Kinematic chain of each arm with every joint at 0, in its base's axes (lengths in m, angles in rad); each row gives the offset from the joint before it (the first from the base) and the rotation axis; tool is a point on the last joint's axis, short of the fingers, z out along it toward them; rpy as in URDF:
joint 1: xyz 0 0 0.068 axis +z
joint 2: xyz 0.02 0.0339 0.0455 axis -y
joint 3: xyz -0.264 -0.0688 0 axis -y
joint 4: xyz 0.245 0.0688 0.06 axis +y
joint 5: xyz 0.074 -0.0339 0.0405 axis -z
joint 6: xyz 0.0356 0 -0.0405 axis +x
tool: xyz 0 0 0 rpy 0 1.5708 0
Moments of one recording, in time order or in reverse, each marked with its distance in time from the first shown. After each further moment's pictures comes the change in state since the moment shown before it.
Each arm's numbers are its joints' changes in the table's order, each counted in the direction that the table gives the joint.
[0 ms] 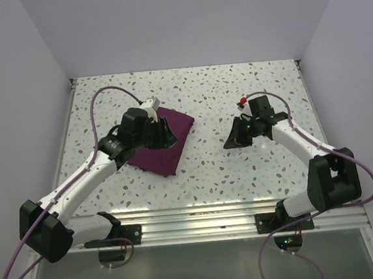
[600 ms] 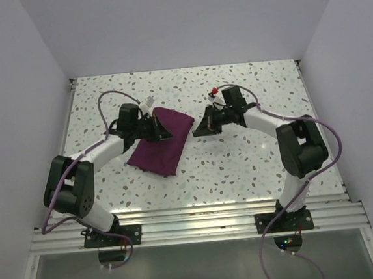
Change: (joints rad) left arm 0.270 -0.365 -0.088 -0.402 0.419 -0.029; right arm 0.112 -0.350 0.201 -0.320 -0.264 0.222
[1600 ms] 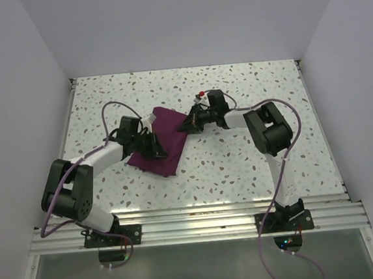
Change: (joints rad) left arm 0.000 0.013 -0.105 0.146 -0.017 0.163; right arm 0.069 -0.467 0.204 -0.531 -0.094 0.352
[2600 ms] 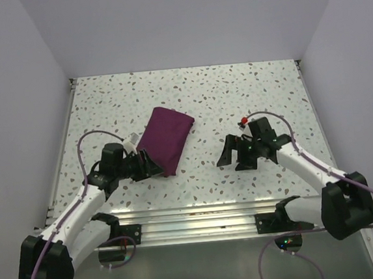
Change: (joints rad) left arm 0.000 0.637 -0.353 0.095 -0.043 -0.211; right arm -0.081 1.020 -0.632 0.817 0.416 -0.507
